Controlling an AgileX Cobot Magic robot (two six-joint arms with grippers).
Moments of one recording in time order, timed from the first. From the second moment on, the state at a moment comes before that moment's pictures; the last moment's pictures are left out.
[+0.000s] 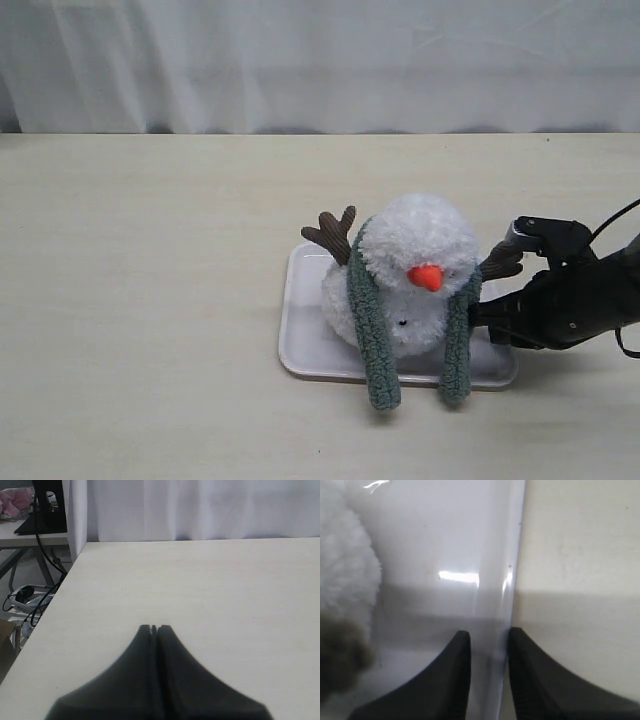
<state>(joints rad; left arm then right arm) 0.06 0.00 0.00 -0.03 0.35 0.08 0.06 1.78 -0.69 0.84 0.25 -0.76</state>
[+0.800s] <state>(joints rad) 0.06 0.00 0.00 -0.03 0.35 0.08 0.06 1.08 -0.69 0.80 0.38 -0.76</state>
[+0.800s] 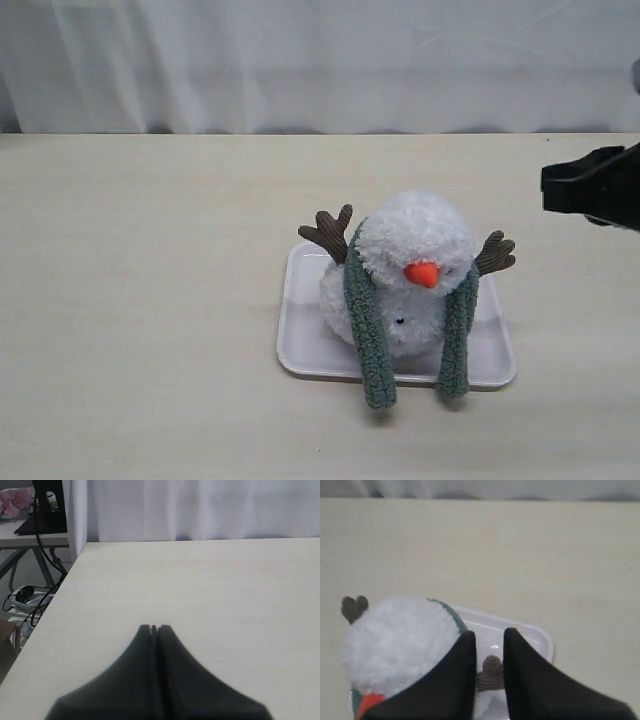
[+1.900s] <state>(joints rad) 0.06 0.00 0.00 -0.03 0.35 0.08 0.06 0.28 -0.69 0.80 0.66 -0.76</state>
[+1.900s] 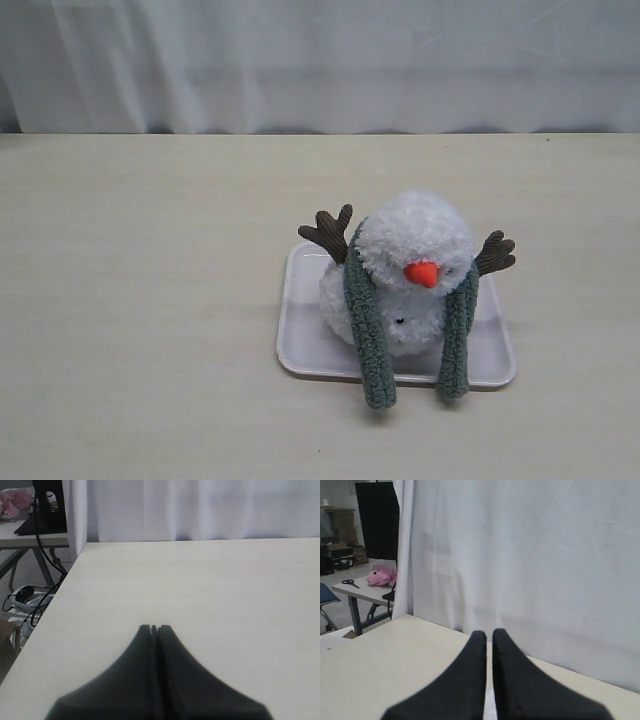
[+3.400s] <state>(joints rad) 0.06 0.00 0.00 -0.03 0.35 0.08 0.06 0.02 -0.69 0.80 0.68 -0.76</state>
